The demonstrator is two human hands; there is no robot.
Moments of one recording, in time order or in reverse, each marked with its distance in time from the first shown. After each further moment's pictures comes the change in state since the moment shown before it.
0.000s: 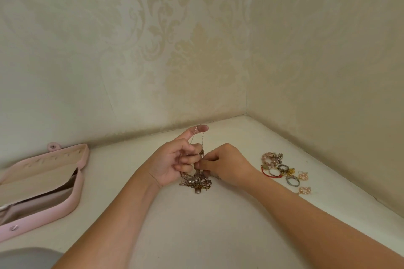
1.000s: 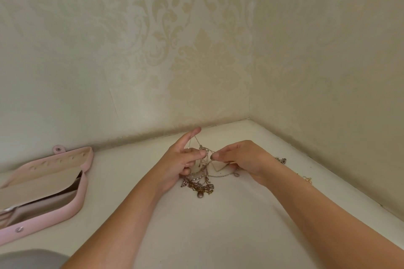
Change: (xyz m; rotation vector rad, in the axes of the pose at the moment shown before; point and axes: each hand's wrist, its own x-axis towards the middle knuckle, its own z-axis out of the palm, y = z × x) left_hand 0.005 -0.011 -0.003 0.397 0.269 0.110; right_hand 0.004 0.002 -0.032 0.346 0.001 0.203
